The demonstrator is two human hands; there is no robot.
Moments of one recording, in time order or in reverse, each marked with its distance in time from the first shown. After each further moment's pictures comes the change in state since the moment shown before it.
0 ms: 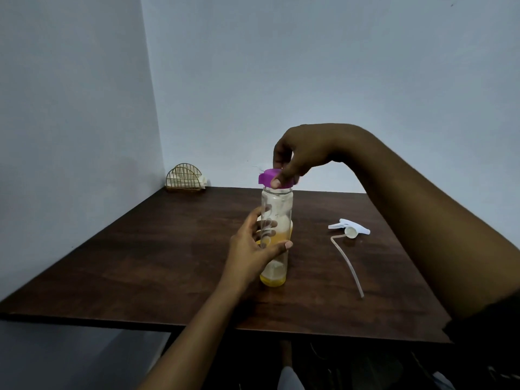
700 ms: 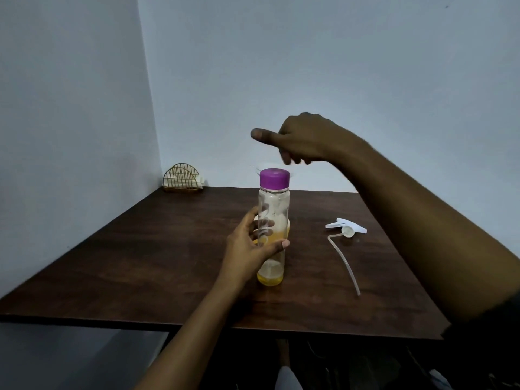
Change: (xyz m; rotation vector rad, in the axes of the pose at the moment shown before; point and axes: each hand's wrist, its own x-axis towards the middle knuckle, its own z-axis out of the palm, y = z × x) left_hand 0.002 -0.004 0.000 -0.001 0.008 -0.005; right_hand -0.003 -0.006 0.003 -0.157 0.359 0.088
